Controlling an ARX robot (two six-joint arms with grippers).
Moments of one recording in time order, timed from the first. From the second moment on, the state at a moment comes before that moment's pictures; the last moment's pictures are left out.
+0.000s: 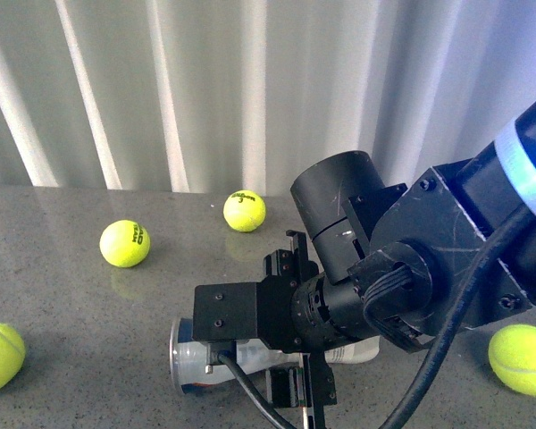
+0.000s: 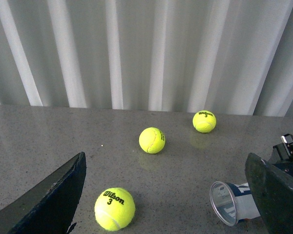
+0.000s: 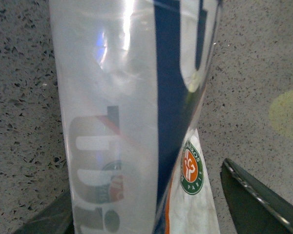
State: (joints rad) left arm 0.00 0.00 0.02 0.00 0.00 0.00; right arm 0.50 2.18 1.15 0.12 -0.24 -1.18
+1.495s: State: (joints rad) left arm 0.00 0.00 0.02 0.00 0.00 0.00; right arm 0.27 1.45 0.33 1.10 0.27 -0.01
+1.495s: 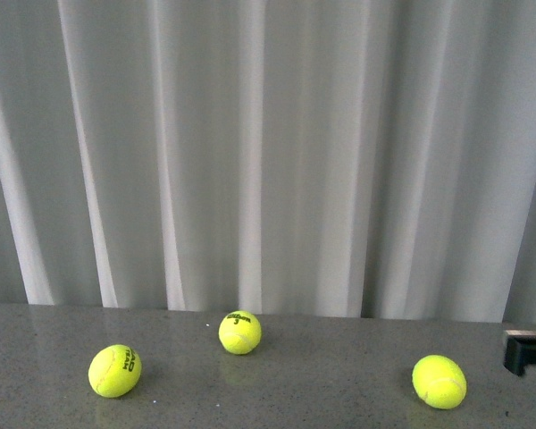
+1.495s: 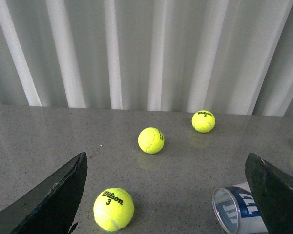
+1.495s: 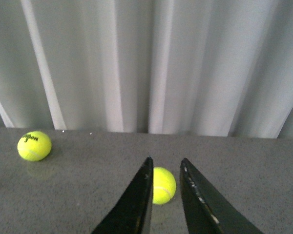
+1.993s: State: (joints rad) left arm 0.00 0.00 0.02 0.00 0.00 0.00; right arm 0.12 1.08 0.08 0.98 0.12 -0.01
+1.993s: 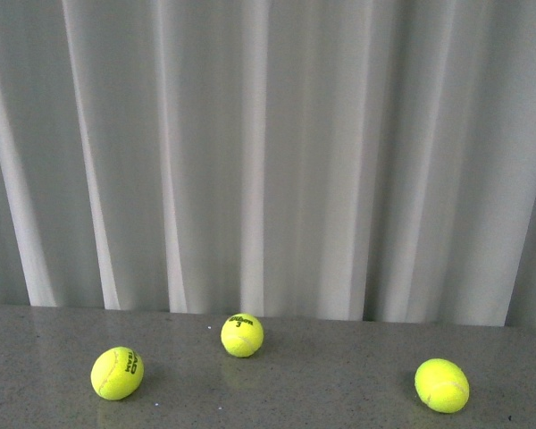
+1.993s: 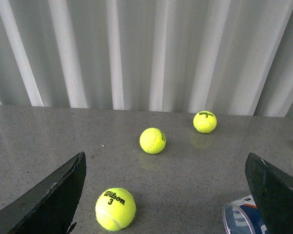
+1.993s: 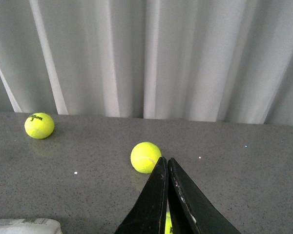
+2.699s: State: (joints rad) left arm 0.00 0.00 0.02 0.00 0.00 0.00; right arm 0.00 0.51 0.00 0.51 0.00 -0.01
